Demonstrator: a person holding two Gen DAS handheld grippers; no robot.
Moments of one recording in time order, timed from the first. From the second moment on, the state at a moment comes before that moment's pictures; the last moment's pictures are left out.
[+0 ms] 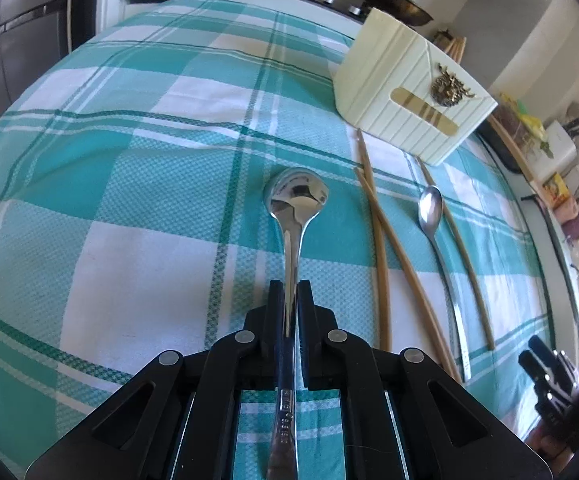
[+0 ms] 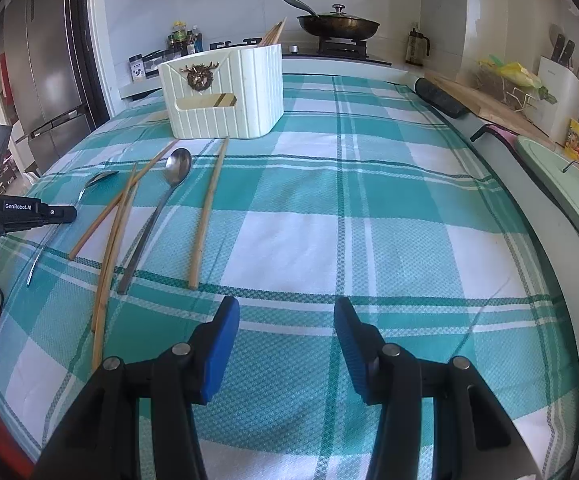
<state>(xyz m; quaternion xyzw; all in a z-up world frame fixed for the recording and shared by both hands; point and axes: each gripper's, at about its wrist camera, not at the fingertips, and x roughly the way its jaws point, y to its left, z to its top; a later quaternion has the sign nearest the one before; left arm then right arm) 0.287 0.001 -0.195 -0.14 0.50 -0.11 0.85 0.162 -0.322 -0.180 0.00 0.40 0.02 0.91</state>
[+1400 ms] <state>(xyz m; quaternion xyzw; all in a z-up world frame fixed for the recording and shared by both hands) 0.325 0.003 -0.191 -0.02 0.50 -0.17 0.85 0.161 -0.327 -0.184 0.02 0.41 0.02 0.91</state>
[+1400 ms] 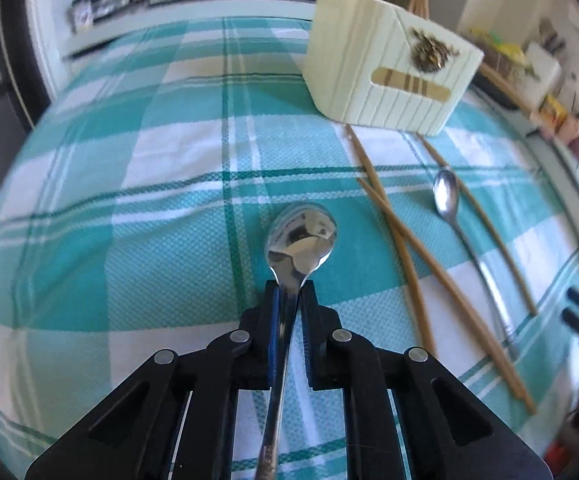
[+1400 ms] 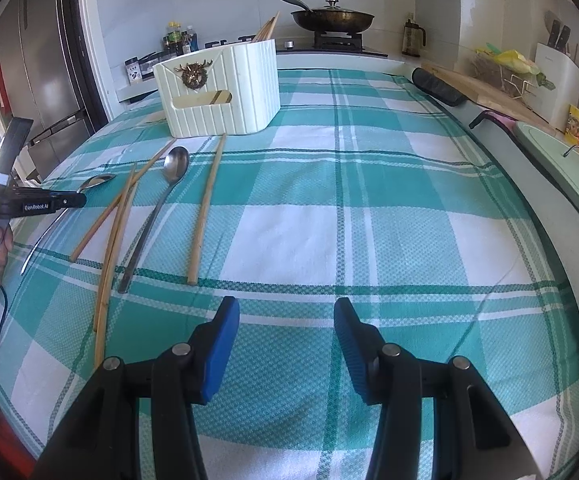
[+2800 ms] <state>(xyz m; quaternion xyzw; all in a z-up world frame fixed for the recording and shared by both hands) 0.260 0.052 -0.164 -0.06 0.46 -0.11 0.88 0.268 -0.256 -0.190 -0.06 0.46 0.11 0.88</state>
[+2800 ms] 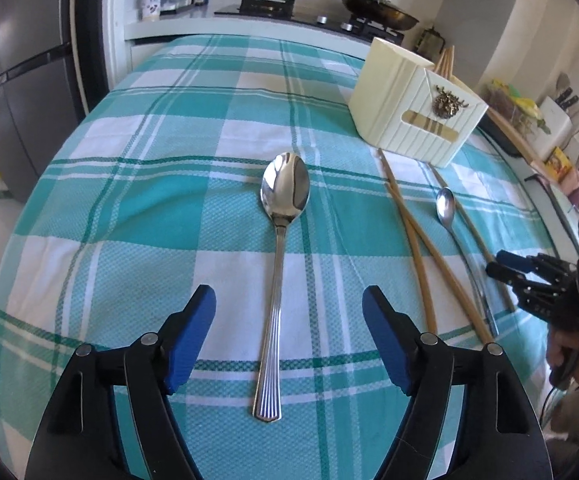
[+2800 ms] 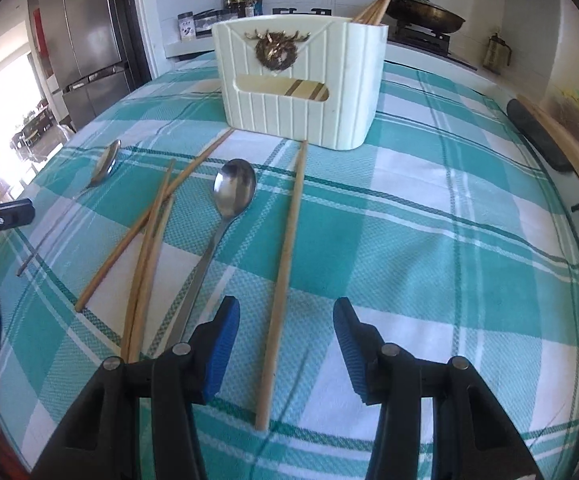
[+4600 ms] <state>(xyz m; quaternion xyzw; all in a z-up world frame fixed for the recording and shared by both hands) 0.374 0.023 -0.201 0.07 0.53 -0.11 0.84 0.316 -0.331 -0.188 -0.05 0.57 0.06 0.82</state>
